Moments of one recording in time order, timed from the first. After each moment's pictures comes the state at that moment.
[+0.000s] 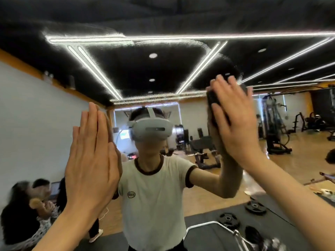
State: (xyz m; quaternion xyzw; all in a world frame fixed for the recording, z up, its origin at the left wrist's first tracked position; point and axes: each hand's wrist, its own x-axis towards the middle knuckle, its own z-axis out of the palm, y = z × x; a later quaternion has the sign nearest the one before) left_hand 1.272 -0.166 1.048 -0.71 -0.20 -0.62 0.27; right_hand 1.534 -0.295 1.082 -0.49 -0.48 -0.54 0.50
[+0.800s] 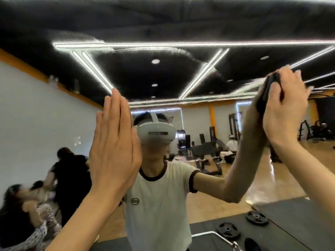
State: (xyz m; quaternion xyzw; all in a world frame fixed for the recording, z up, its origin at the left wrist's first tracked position) left_hand 1.347 -0.197 1.078 -0.69 -0.21 -0.63 0.28; right_hand 1.625 -0.344 1.123 -0.52 -0.31 -0.44 0.66
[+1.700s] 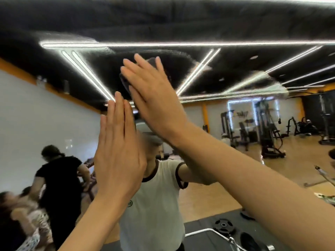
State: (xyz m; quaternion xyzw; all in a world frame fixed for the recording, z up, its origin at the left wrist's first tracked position) left_hand 1.347 -0.196 1.076 -0.70 -0.21 -0.63 0.28; right_hand 1.453 -0.240 1.166 -0.32 -0.59 -0.59 0.46
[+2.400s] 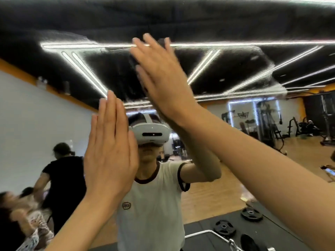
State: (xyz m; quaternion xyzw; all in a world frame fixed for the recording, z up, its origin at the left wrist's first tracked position) left_hand 1.347 -0.194 1.076 -0.70 -0.20 -0.62 0.29; right_hand 1.485 -0.246 1.200 -0.31 -0.55 -0.65 0.43
